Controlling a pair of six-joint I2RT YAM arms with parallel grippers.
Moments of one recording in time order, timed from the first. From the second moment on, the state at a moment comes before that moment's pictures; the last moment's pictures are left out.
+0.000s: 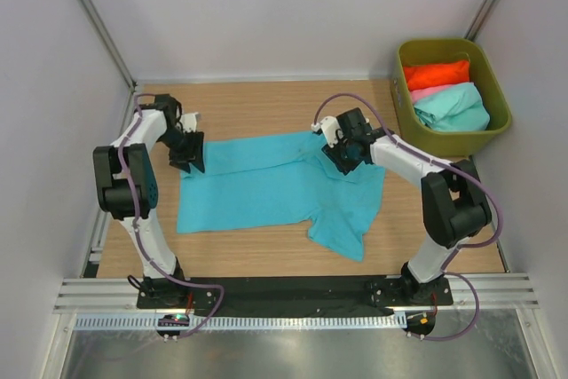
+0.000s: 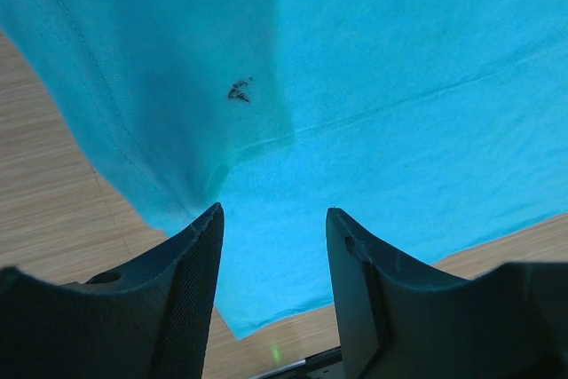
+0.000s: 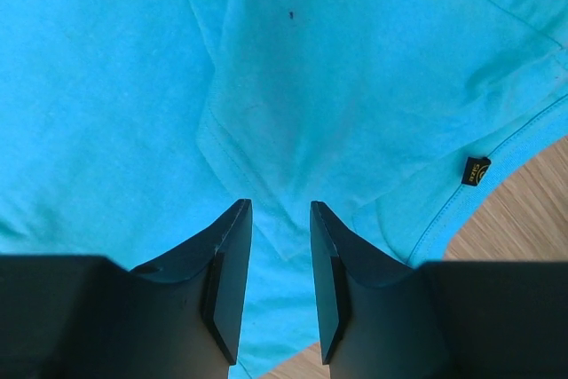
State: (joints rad) left arm 0.07 1.94 1.48 -0.96 0.30 0.13; right arm 0.42 1.69 1.15 -0.48 -0.06 -0.39
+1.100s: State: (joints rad) left arm 0.07 2.00 1.47 -0.96 0.26 0.15; right arm 0.27 1.74 1.10 -0.54 -0.17 -0.33
